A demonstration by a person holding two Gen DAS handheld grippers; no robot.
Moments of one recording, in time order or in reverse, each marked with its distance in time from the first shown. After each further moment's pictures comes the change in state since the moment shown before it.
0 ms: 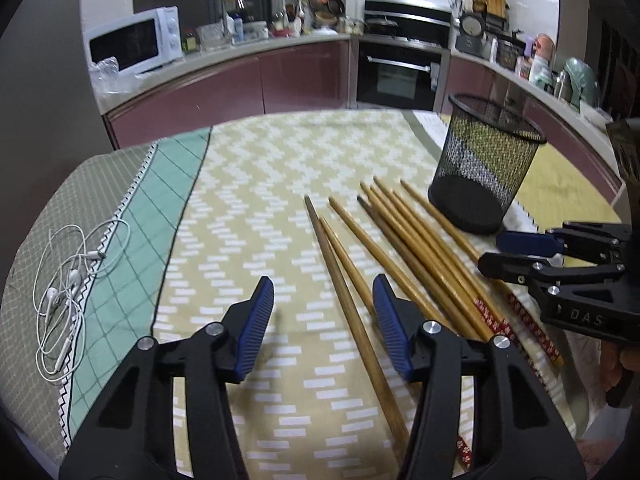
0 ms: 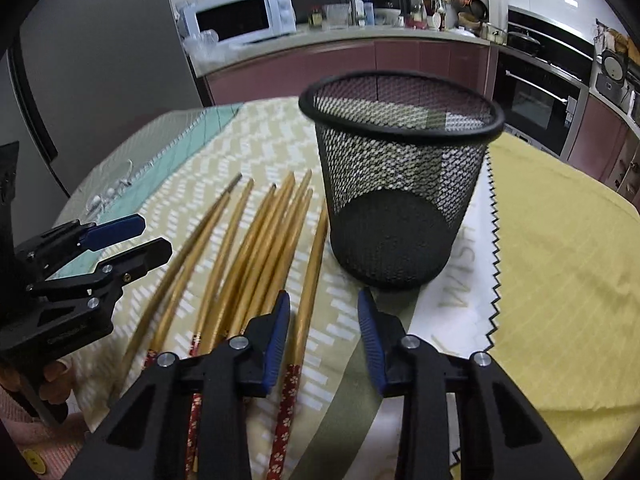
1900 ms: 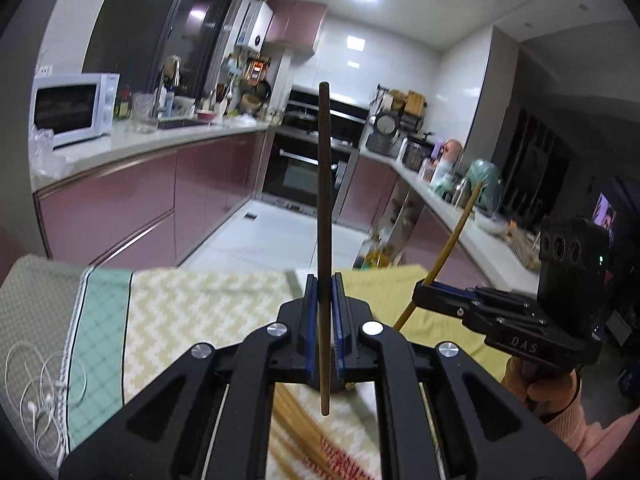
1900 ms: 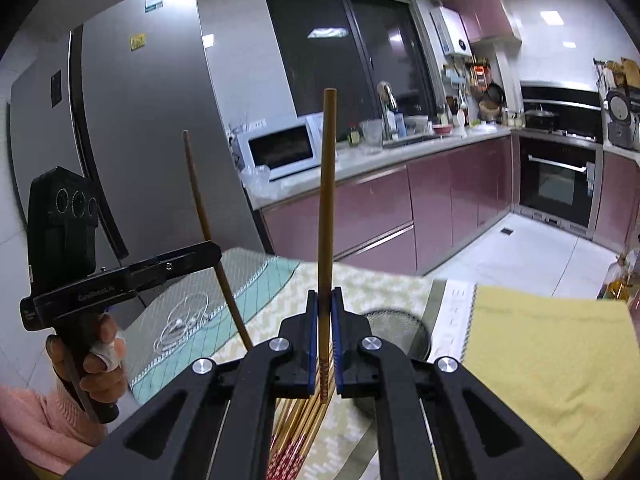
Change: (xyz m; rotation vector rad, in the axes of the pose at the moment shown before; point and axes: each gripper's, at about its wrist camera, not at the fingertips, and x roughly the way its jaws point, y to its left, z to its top) left arm -0.123 -0.006 0.127 -0.081 -0.348 -0.411; right arm -0.147 -0.038 0.064 -0.013 -0.425 0.196
